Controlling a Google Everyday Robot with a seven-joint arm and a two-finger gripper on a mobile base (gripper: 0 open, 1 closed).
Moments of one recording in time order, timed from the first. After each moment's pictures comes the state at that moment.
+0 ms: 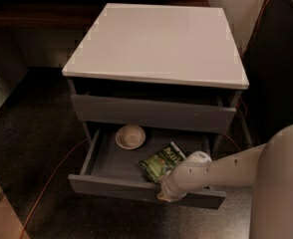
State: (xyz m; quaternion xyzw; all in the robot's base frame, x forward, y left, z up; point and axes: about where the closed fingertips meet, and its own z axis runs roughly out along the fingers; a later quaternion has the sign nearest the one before) arm 0.492 -0.080 0.420 -0.67 0.72 0.05 0.17
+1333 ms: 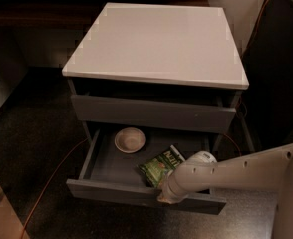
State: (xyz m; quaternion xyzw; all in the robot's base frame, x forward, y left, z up) arm 0.475 -0.075 0.442 -0.66 0.73 0.07 0.17
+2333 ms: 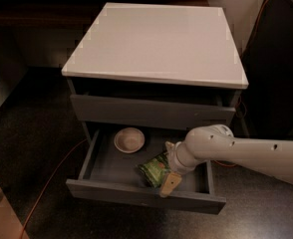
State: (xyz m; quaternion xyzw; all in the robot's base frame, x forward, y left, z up) arm 0.529 -0.087 0.539 -0.62 0.75 0.08 0.21
